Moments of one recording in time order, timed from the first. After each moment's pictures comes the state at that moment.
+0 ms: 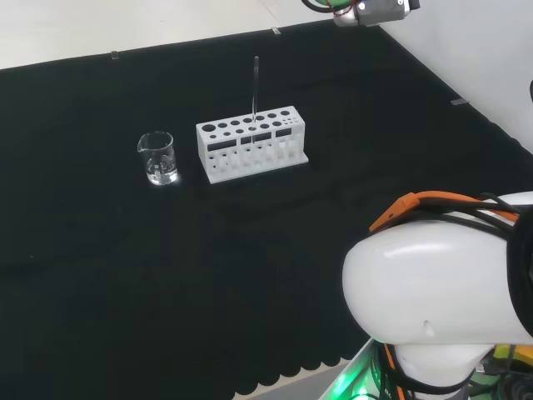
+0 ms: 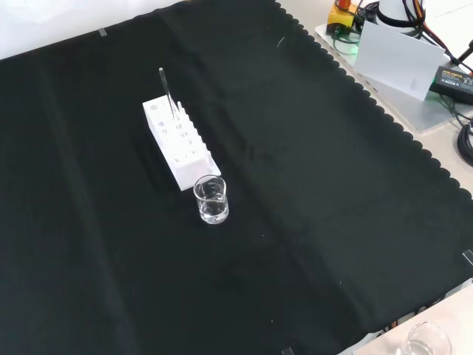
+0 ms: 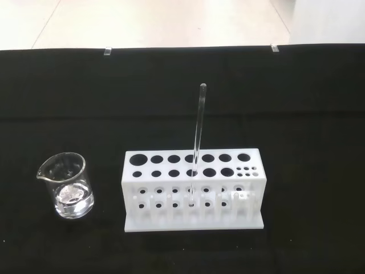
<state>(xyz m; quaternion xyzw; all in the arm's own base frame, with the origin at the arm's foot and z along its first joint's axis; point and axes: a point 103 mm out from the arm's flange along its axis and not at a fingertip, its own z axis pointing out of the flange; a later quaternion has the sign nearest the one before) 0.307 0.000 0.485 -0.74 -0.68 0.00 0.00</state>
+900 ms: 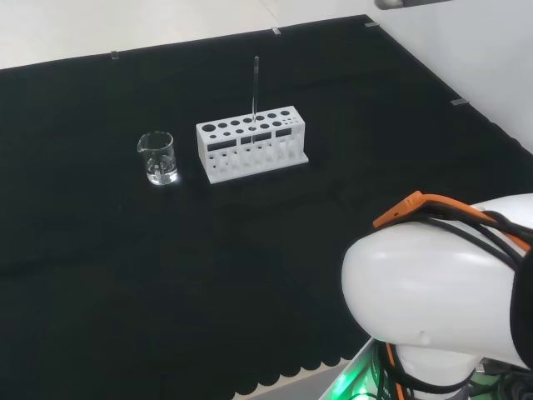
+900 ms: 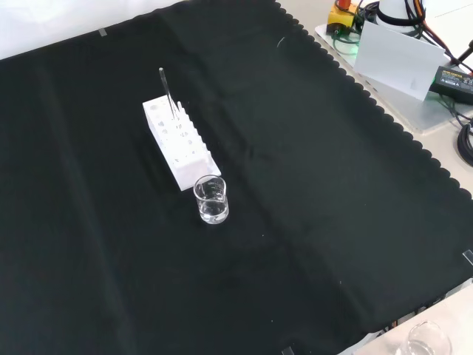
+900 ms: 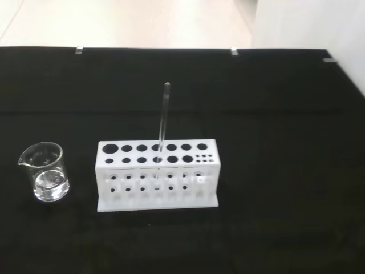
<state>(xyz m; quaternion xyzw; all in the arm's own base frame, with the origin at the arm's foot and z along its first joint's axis) 0.221 -0.004 0.541 -0.76 -0.65 0.03 -0.02</state>
